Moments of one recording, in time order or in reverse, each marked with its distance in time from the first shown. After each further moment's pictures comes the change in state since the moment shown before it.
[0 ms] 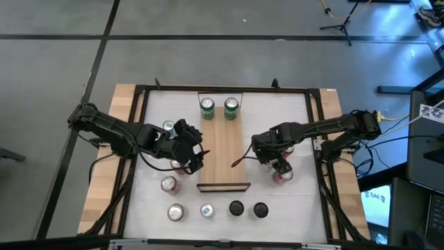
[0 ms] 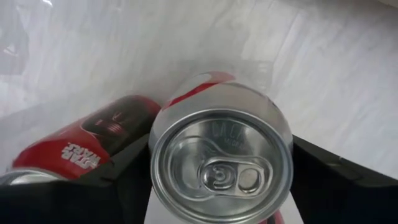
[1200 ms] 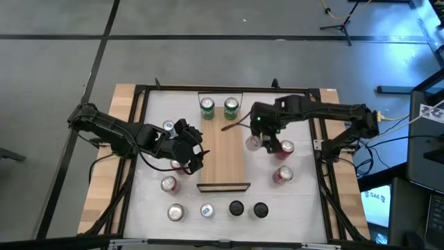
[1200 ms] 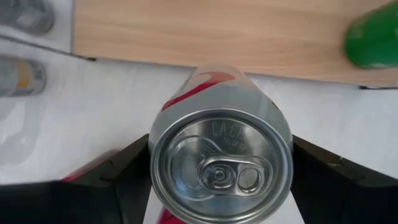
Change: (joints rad) left arm 0.000 0.000 0.000 0.000 -0.003 0.025; right arm -0.196 0.000 0.379 -0.151 0.008 0.052
